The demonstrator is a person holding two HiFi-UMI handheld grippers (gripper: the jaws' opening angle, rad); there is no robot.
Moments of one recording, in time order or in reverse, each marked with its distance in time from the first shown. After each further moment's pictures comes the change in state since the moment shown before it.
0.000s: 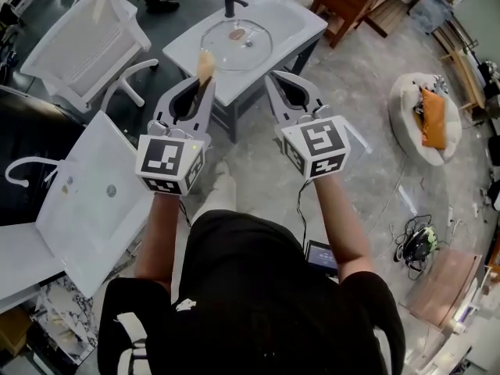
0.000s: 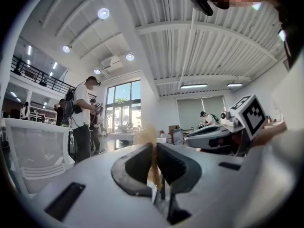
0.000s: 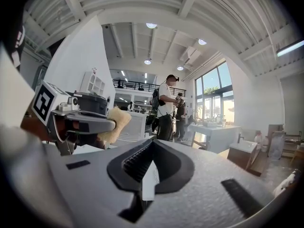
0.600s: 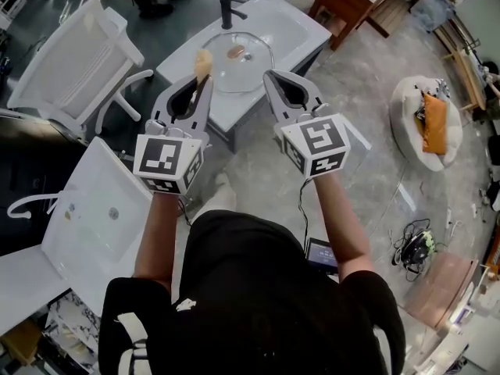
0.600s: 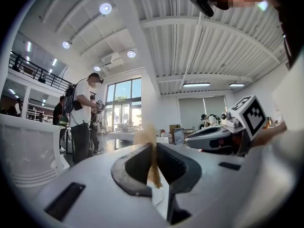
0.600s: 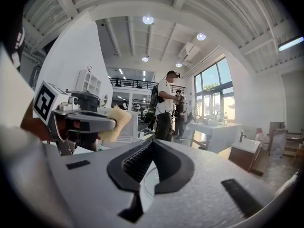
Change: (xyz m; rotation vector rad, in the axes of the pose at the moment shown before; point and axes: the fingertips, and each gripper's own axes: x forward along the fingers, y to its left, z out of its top) left arm 0.103 0.067 -0.001 -0.016 0.018 -0.008; right arm 0.099 -0.068 0.003 0.021 0.029 0.000
